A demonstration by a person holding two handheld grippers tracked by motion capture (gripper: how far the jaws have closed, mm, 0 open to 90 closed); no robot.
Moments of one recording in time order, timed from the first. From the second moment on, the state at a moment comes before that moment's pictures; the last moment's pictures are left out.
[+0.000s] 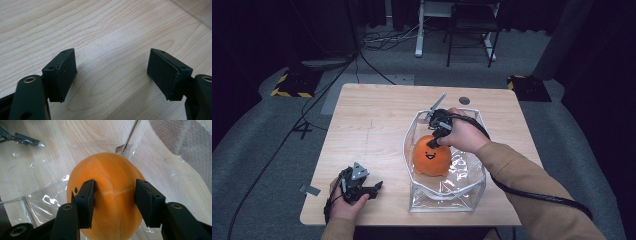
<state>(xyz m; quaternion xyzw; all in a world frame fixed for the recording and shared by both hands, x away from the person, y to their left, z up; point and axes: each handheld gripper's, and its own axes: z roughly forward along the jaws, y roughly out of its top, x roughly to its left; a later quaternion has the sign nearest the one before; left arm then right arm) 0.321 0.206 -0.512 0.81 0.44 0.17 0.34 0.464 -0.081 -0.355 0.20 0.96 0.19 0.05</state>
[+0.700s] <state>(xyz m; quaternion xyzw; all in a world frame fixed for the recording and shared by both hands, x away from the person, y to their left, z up) 0.321 0.206 -0.511 0.81 0.44 0.17 0.34 0.452 -0.107 -0.323 0.21 0.94 0.25 0.06</state>
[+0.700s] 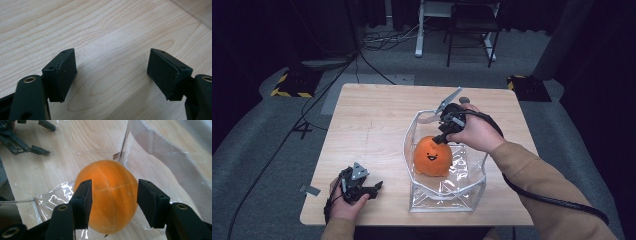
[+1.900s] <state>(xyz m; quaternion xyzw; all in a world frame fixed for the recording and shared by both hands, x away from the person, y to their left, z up) 0.322 0.204 -0.511 0.81 0.44 0.17 0.34 0.403 -0.218 -0.247 0.25 0.91 0.31 0.12</state>
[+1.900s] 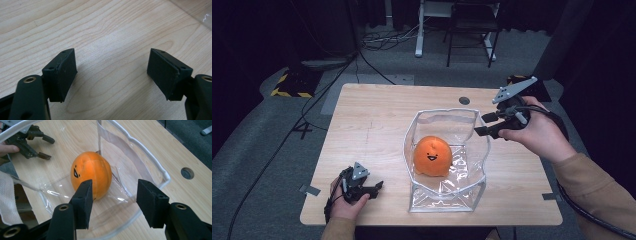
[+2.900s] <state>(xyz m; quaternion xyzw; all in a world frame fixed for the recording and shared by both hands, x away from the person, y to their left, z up) 0.322 0.204 -0.511 0.81 0.44 0.17 0.34 0.392 -0.318 -0.314 0.36 0.88 0.30 0.11</state>
